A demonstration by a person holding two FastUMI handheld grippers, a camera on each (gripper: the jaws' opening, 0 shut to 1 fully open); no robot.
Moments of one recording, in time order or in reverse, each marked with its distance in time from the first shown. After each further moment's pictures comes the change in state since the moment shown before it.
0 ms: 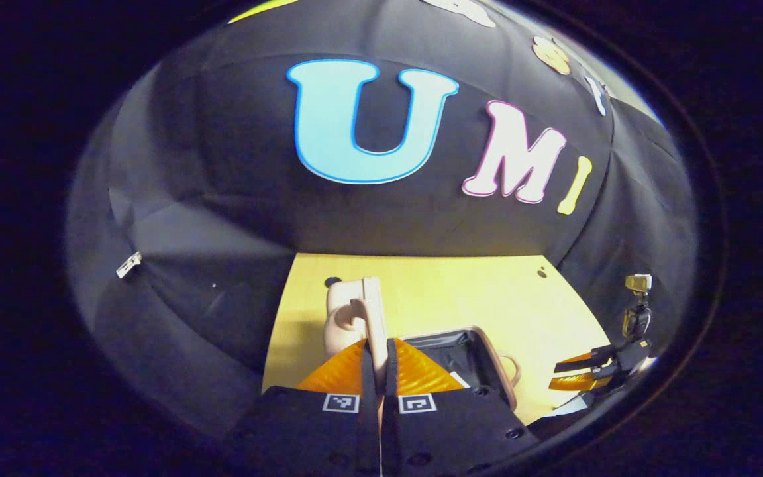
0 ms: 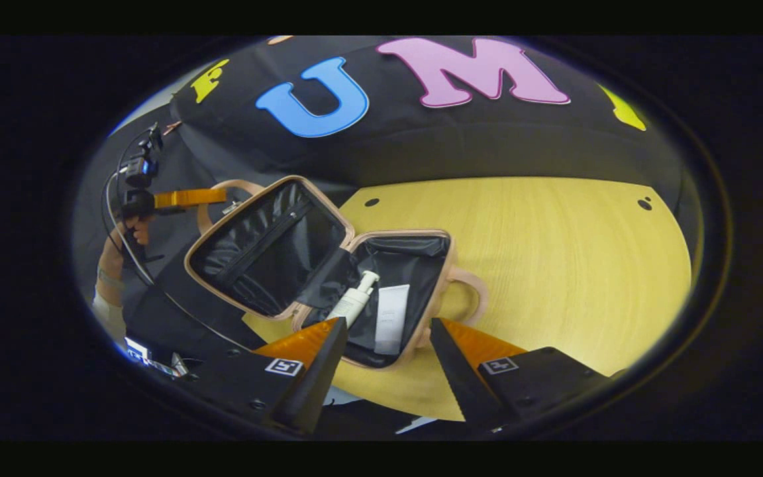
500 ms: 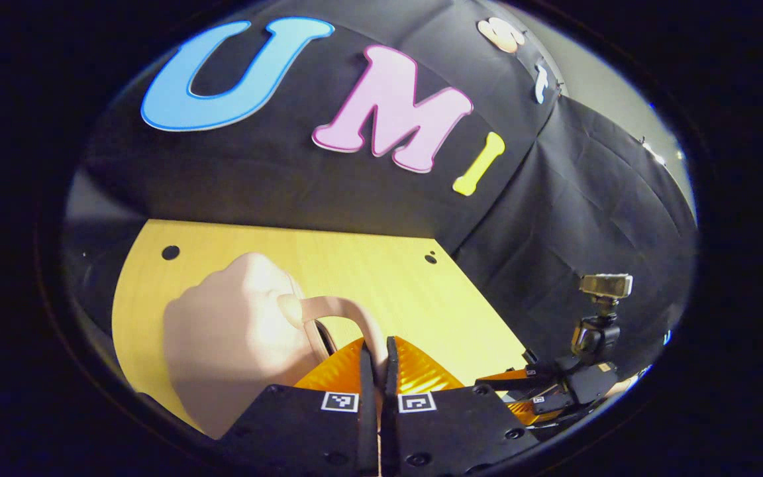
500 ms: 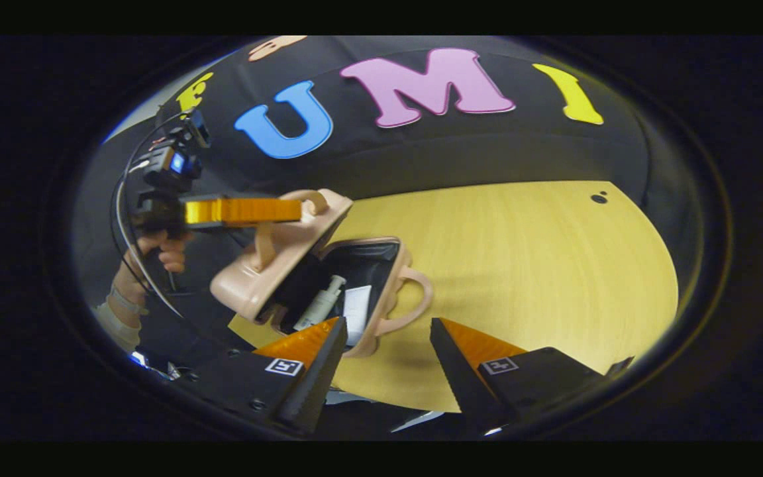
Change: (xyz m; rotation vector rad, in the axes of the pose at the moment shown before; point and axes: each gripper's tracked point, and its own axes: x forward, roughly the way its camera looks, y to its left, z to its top) left arm 0.101 -0.210 -0.085 -0.043 0.161 -0.394; right arm -0.069 -0.058 -0.010 0.066 -0.094 -0.129
